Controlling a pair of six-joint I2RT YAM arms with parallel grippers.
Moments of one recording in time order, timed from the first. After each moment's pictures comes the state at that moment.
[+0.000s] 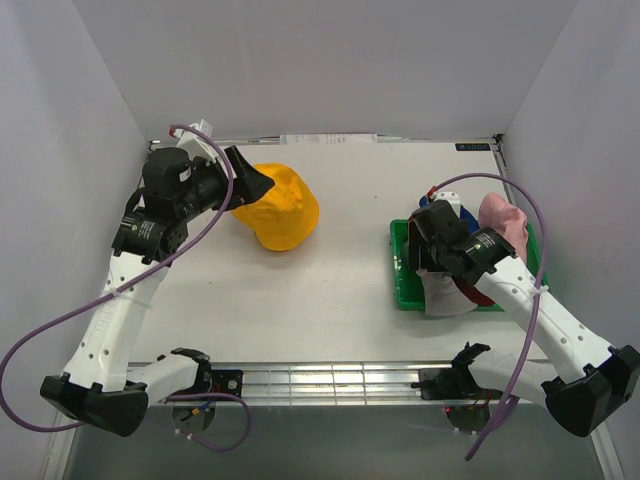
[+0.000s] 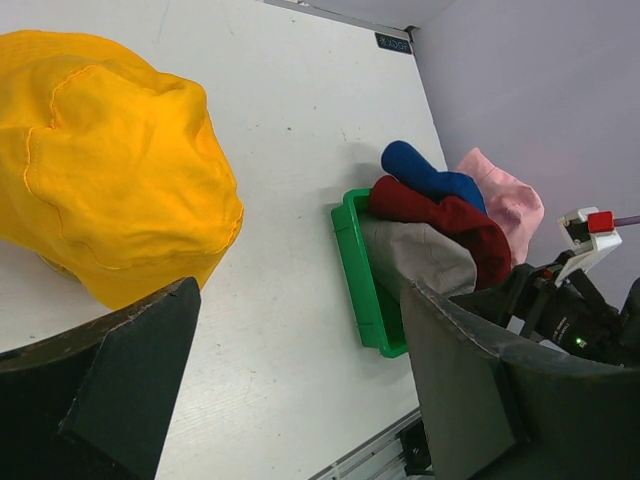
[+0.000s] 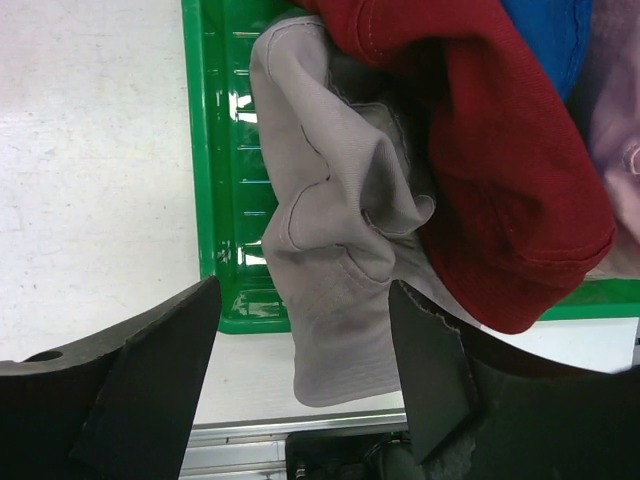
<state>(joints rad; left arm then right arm) -0.29 1.10 1.37 -0.58 0.27 -0.55 0.61 1.07 1.08 -1.00 0.41 0.44</state>
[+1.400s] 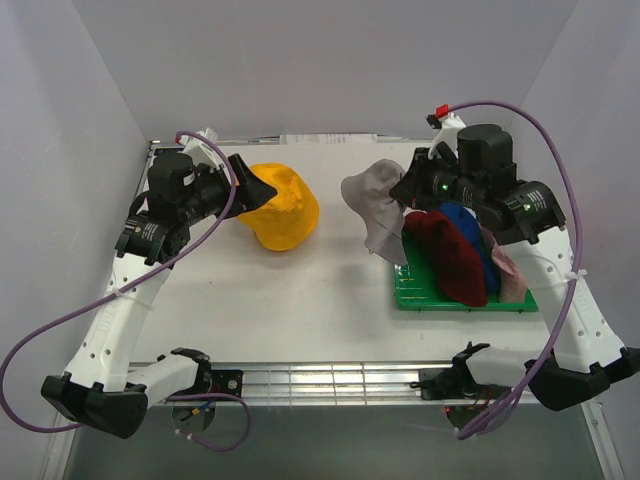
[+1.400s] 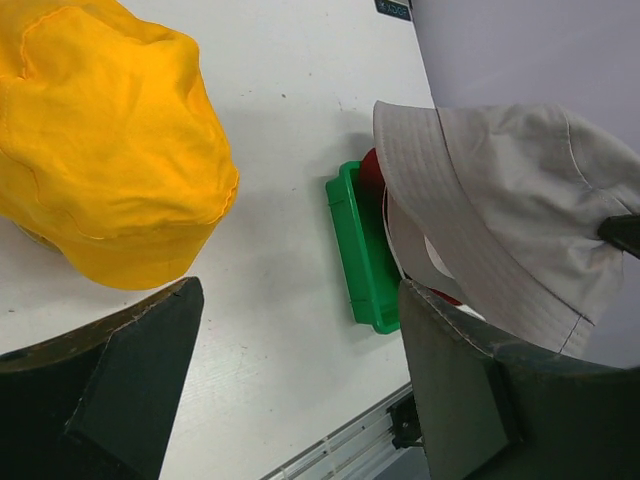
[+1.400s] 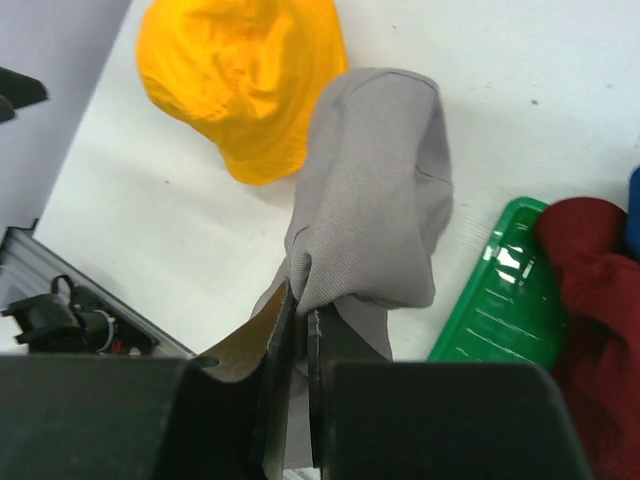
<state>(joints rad) -0.29 1.09 1.32 -0.60 0.30 -0.56 0.48 1.22 1.65 -0.94 -0.20 0.29</state>
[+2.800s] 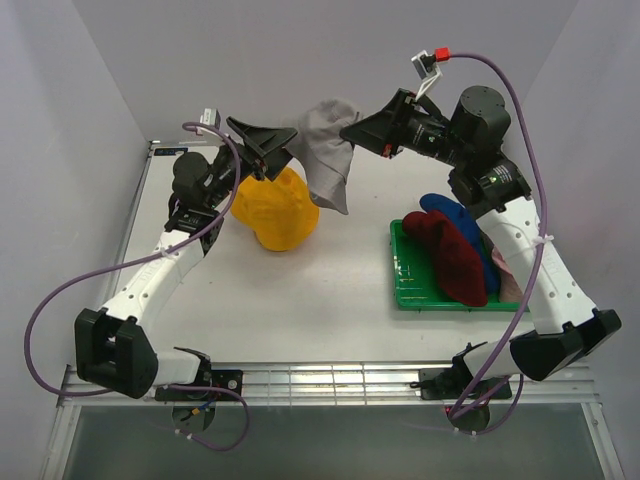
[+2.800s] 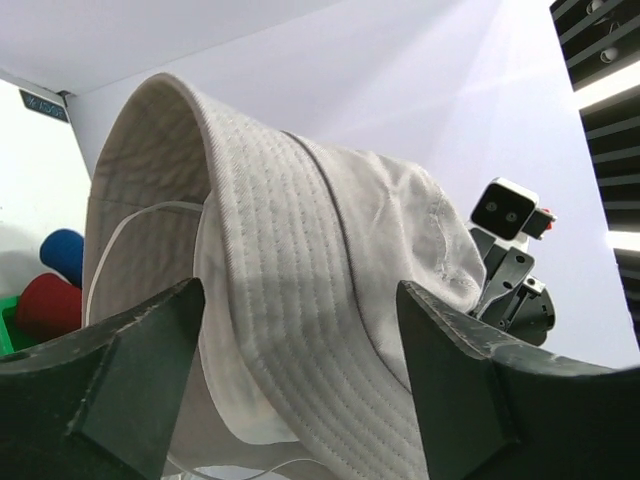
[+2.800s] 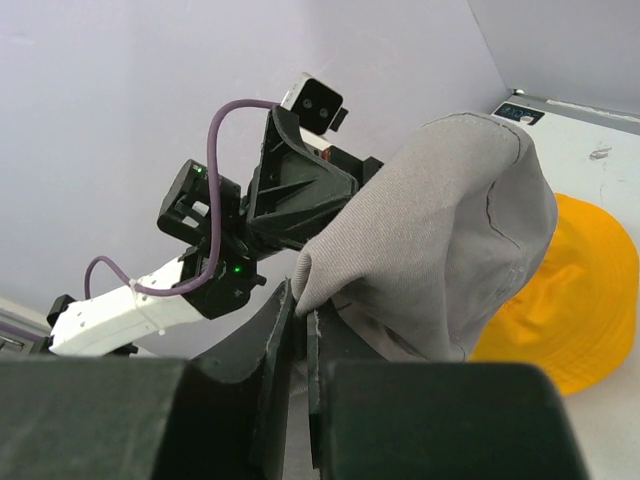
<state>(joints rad) -0.31 1.30 1.08 0.48 0.45 -1.41 0.48 1.39 1.71 -0.21 -0.64 0.70</state>
